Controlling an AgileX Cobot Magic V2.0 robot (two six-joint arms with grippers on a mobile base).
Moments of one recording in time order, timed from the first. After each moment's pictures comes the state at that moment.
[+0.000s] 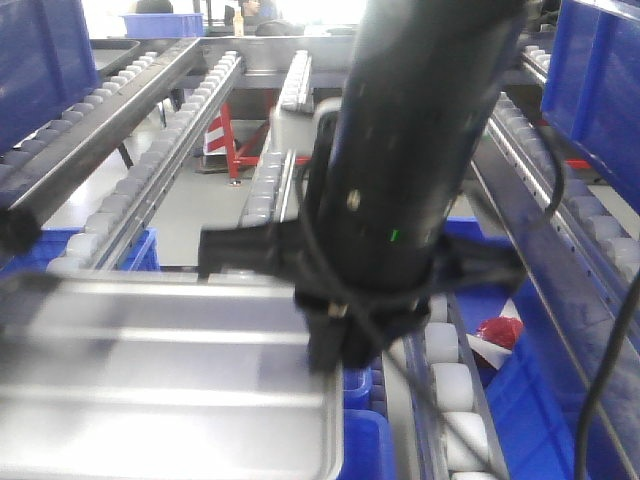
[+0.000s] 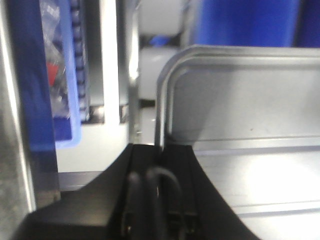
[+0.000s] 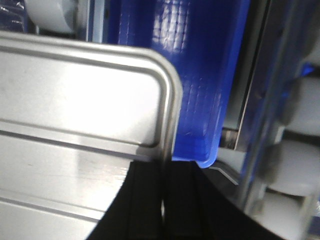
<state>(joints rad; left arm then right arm) -0.35 1.39 -0.76 -0.03 0.65 -0.19 0.86 1.69 -1.05 -0.21 0.60 0.95</state>
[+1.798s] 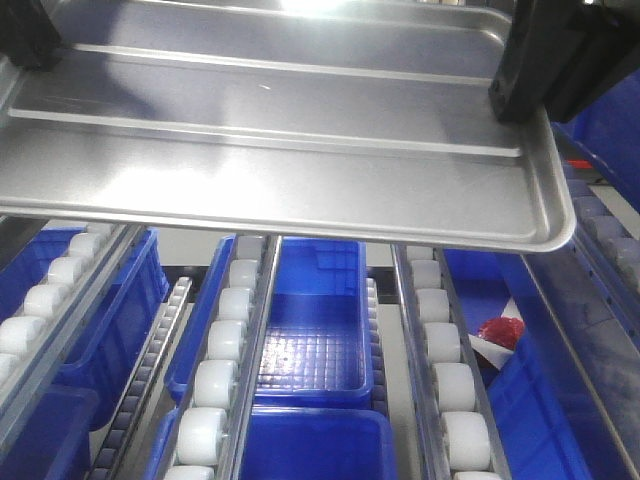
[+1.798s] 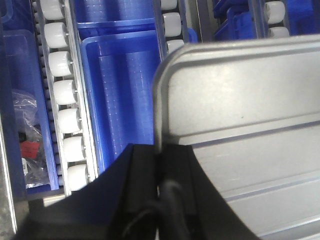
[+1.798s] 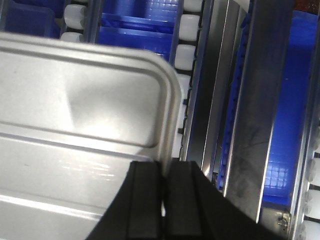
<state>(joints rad) -0.81 1.18 -1.12 0.24 1.00 -0.59 0.86 1.20 -1.03 -0.36 0.93 0.94</state>
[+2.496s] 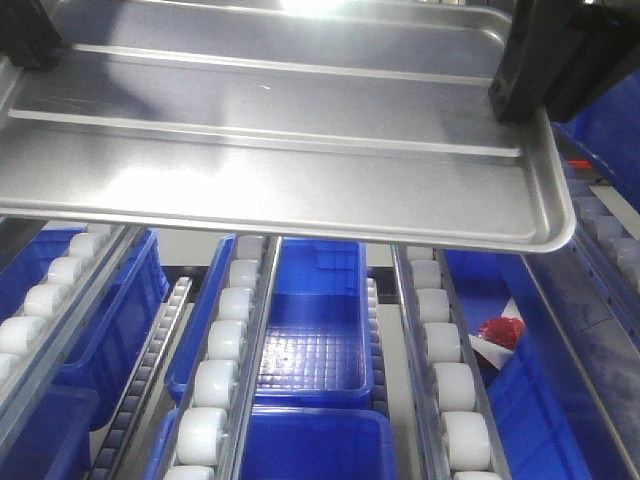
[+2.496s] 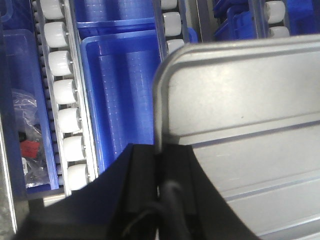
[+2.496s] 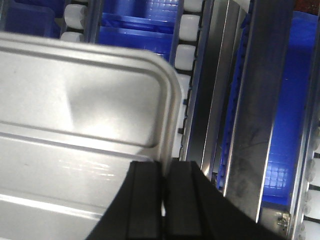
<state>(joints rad) -0.81 1.18 -1.12 0.24 1.00 -0.59 0.86 1.20 -1.03 -0.36 0.93 0.93</state>
